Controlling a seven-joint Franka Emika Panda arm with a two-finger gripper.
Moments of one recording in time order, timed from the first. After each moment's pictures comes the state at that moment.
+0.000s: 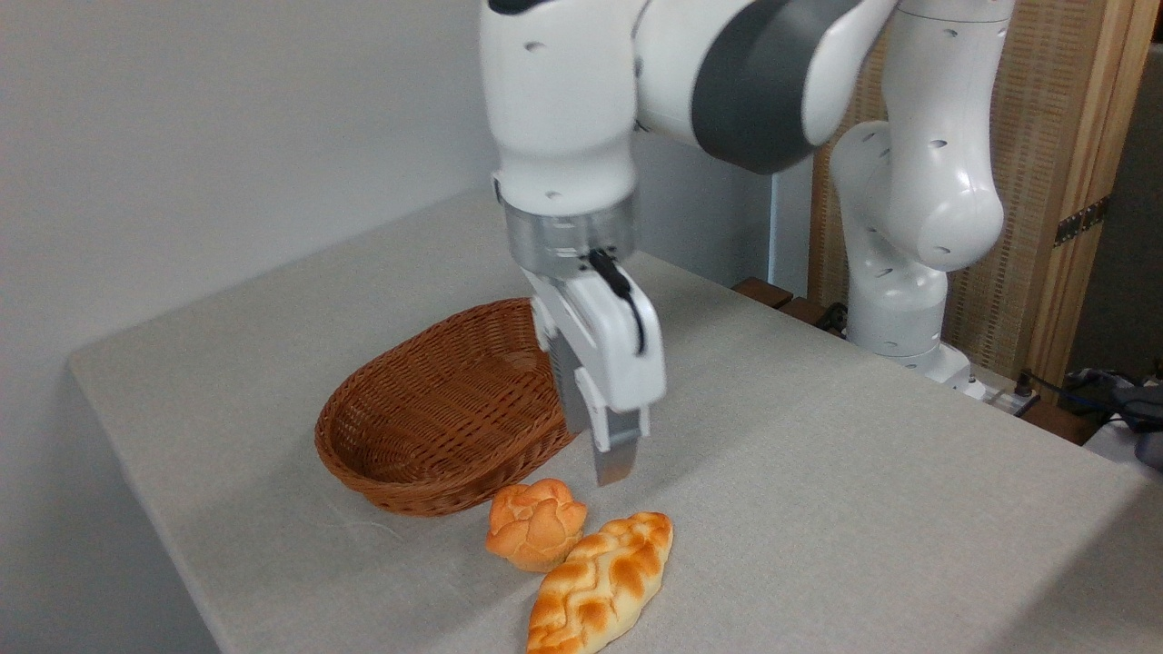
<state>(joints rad) -0.49 -0.13 0.60 -1.99 -0.03 1.85 1.20</state>
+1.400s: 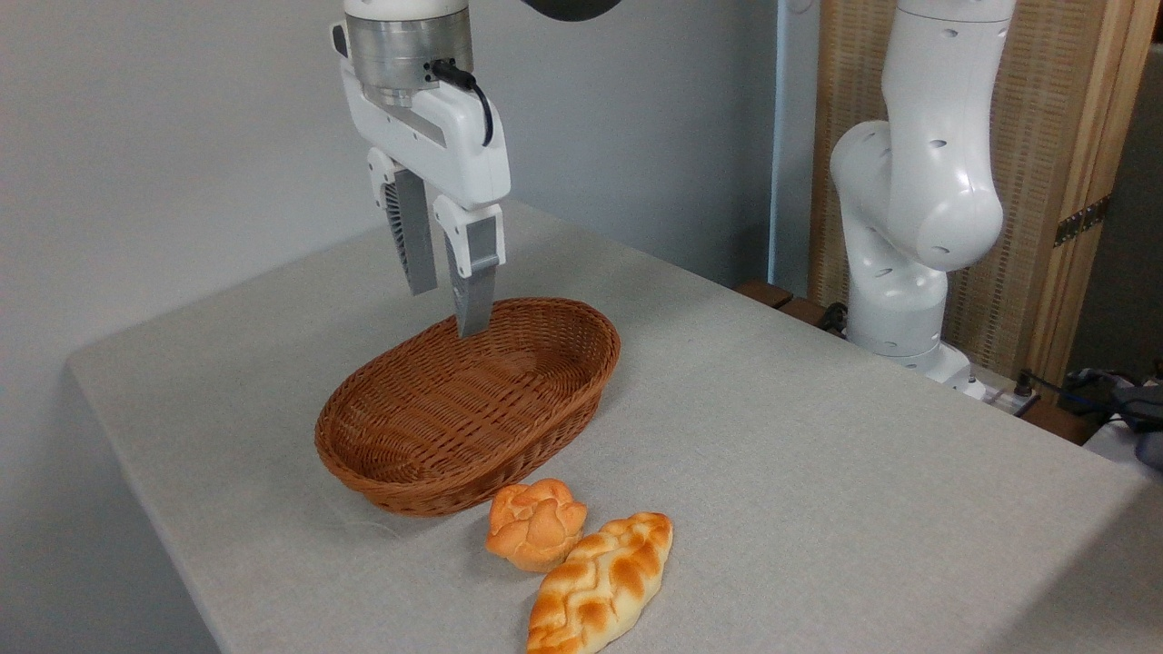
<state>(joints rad) -0.50 -0.13 0.30 -1.84 -0.03 1.79 0.63</state>
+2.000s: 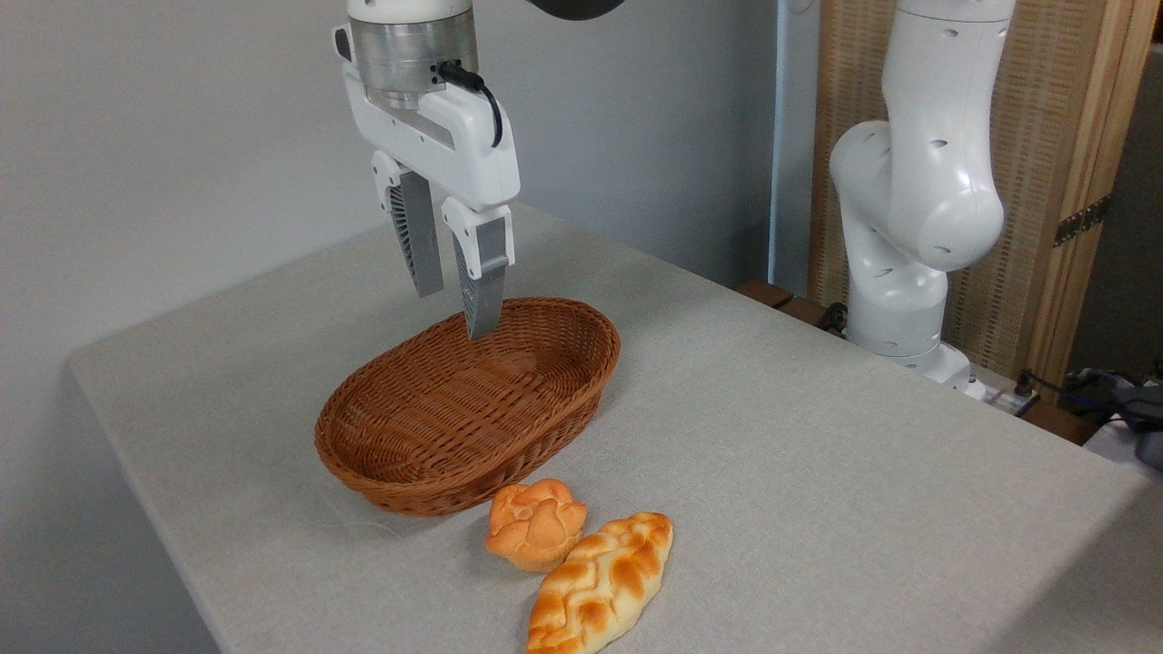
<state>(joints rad) -0.49 -0.13 0.30 -1.83 -0.03 1.78 0.62</state>
